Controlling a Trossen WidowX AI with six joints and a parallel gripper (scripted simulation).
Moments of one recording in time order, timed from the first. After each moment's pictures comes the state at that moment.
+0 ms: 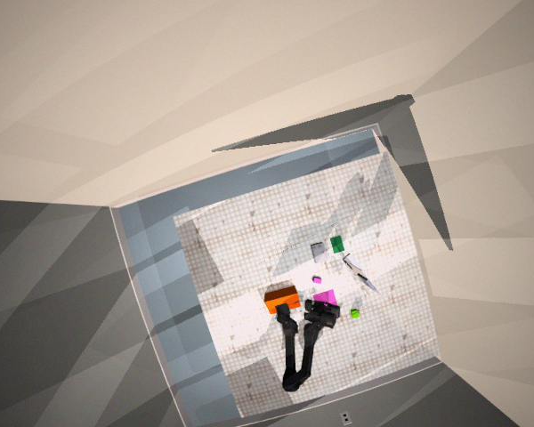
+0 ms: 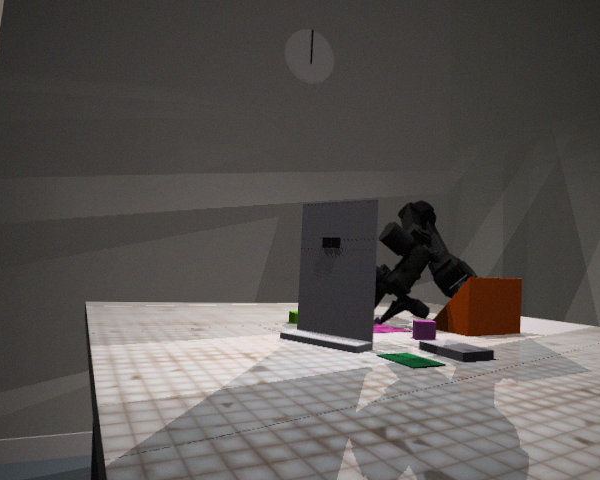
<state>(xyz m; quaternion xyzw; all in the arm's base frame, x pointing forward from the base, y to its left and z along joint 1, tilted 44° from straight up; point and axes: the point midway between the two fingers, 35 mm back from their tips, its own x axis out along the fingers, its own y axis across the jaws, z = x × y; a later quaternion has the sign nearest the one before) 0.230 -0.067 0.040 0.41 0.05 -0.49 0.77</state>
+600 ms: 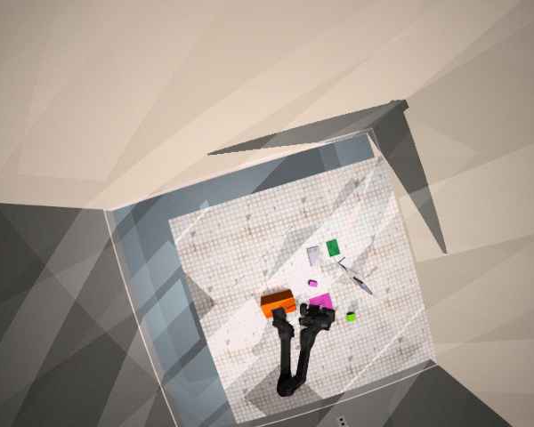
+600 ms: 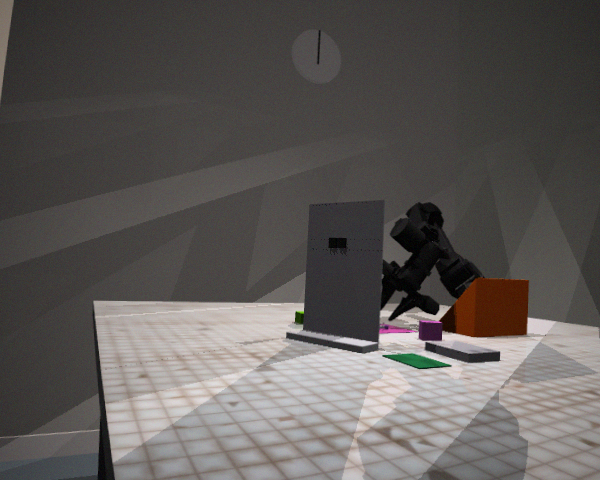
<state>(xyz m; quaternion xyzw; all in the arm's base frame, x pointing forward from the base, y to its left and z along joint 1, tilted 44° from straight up) 0.224 -0.056 0.044 0.41 0.06 -0.50 0.77</state>
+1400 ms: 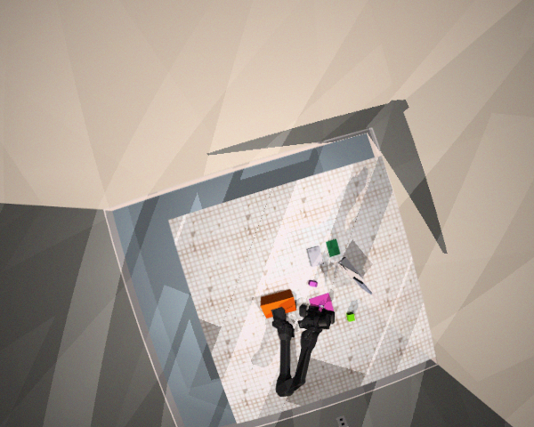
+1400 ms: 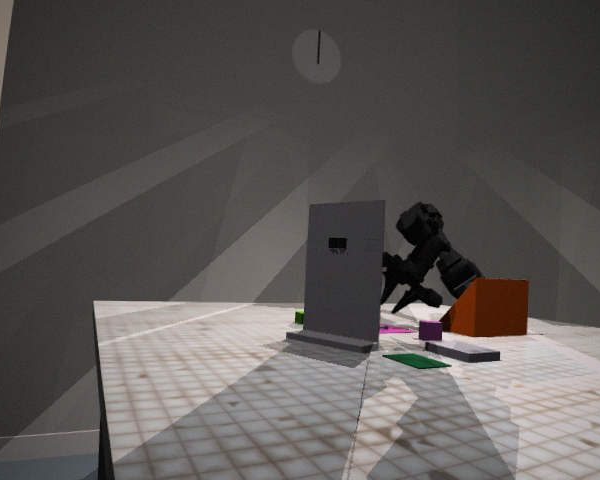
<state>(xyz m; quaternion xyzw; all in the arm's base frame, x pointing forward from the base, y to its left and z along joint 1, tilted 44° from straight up) 0.218 -0.042 0.055 0.41 0.06 -0.49 0.77</state>
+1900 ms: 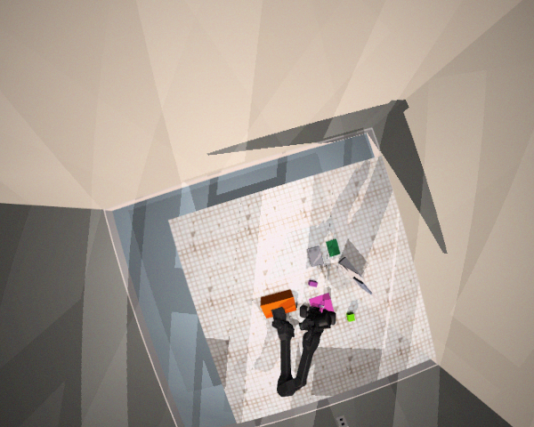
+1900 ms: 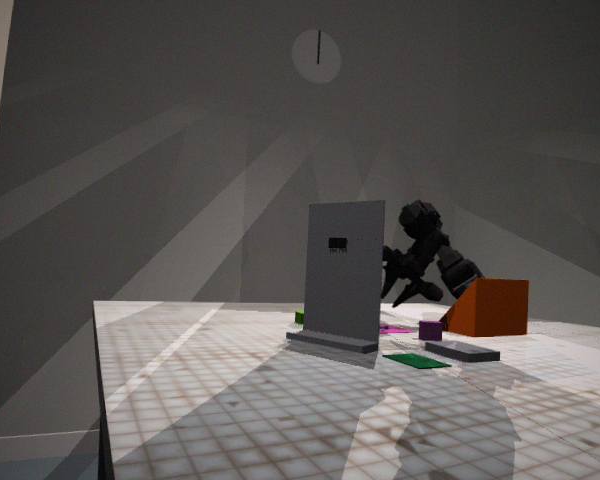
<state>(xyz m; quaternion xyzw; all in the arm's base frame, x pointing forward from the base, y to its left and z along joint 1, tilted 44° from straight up) 0.220 -0.030 0.063 0.41 0.06 -0.49 0.76</state>
